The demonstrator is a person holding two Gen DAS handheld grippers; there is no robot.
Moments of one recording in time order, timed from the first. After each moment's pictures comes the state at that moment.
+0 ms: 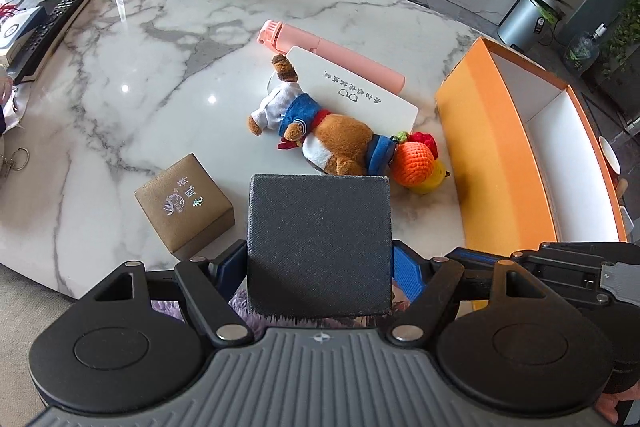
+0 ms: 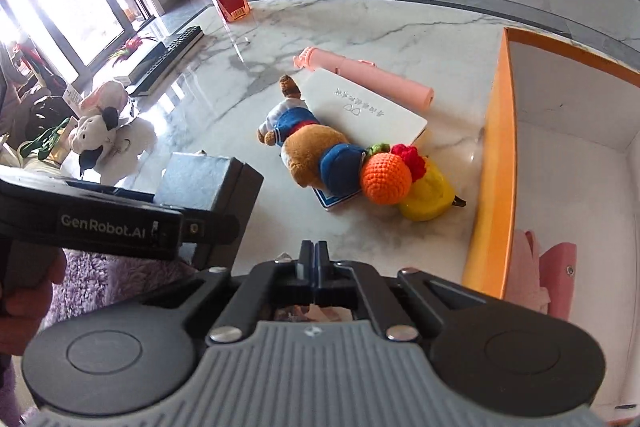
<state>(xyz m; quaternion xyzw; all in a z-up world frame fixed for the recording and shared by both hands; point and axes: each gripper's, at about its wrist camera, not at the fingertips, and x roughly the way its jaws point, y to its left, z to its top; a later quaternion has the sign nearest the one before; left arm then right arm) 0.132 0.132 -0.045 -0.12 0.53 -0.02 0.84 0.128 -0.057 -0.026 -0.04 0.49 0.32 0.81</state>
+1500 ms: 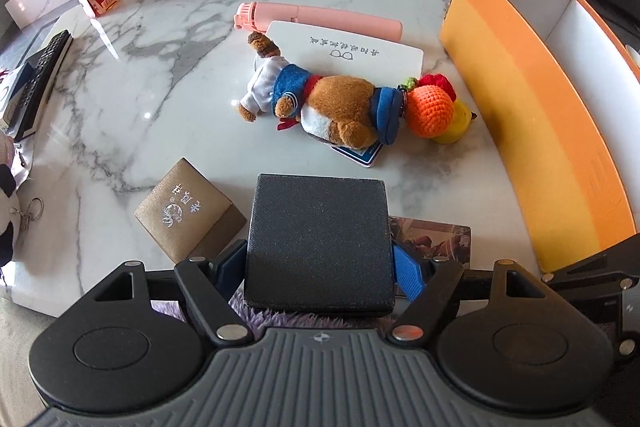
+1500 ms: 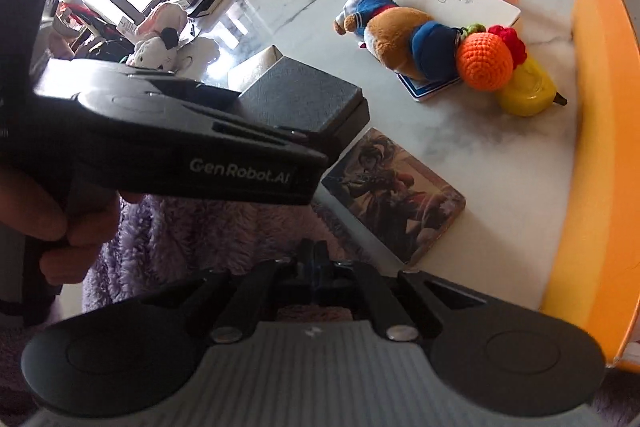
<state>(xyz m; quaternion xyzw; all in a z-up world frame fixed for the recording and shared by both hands) 0.142 0.104 -0.069 0.01 0.56 -0.02 0.83 0.121 -0.050 -0.065 -0.01 0.56 0.40 0.73</state>
